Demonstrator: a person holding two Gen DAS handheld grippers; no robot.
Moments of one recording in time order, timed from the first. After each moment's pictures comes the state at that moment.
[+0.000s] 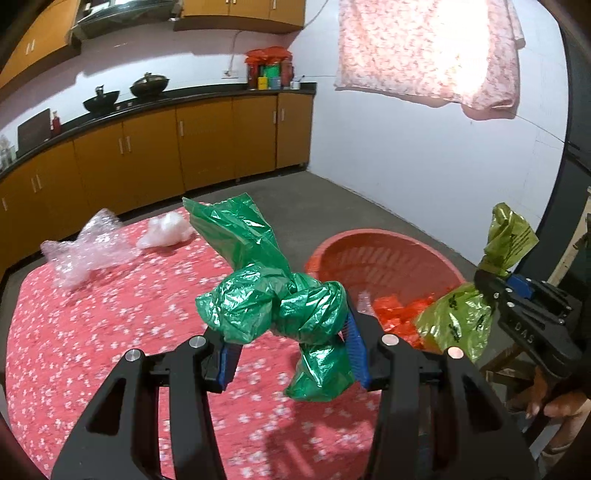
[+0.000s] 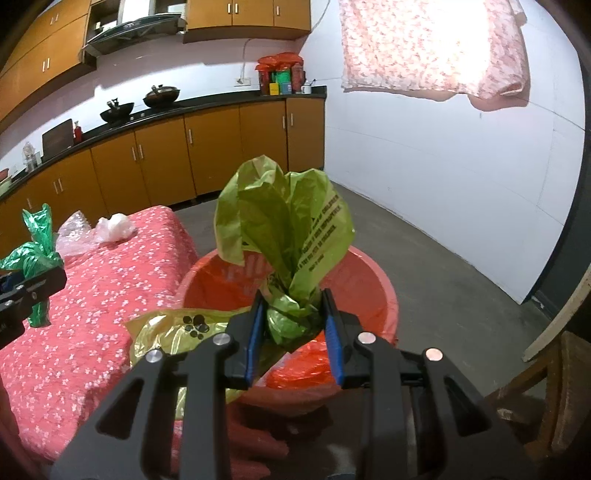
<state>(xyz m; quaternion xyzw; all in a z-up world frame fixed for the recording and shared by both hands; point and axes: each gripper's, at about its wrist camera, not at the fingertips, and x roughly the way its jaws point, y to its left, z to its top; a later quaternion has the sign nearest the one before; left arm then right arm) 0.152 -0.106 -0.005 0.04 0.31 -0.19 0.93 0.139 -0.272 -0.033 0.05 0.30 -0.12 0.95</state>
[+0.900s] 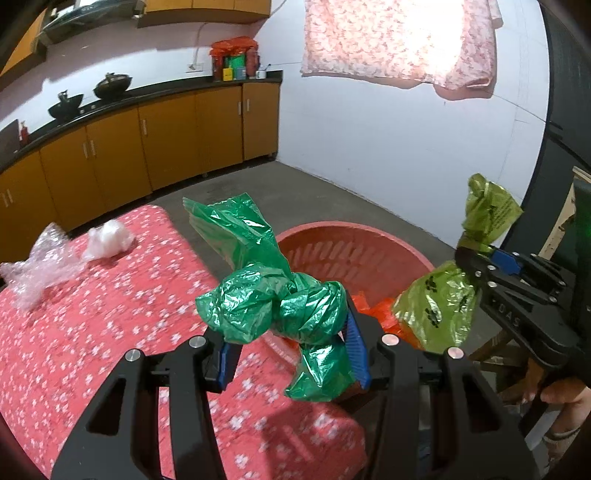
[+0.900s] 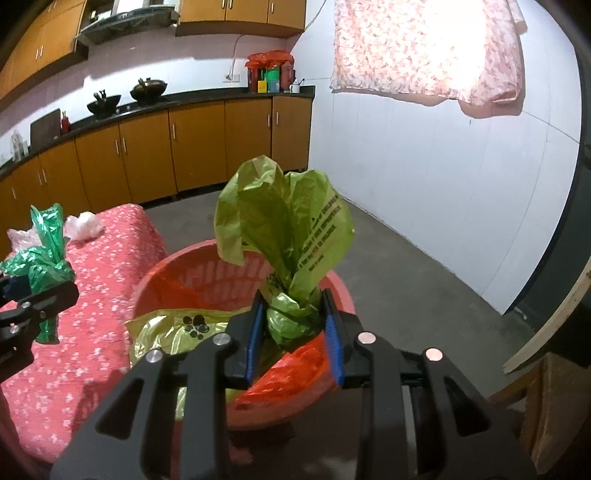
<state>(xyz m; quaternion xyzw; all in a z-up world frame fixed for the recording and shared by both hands) 0.174 -0.168 -0.020 0.06 0.32 -0.24 0.91 0.164 -0.306 -0.036 0.02 0.31 -0.14 0.94</state>
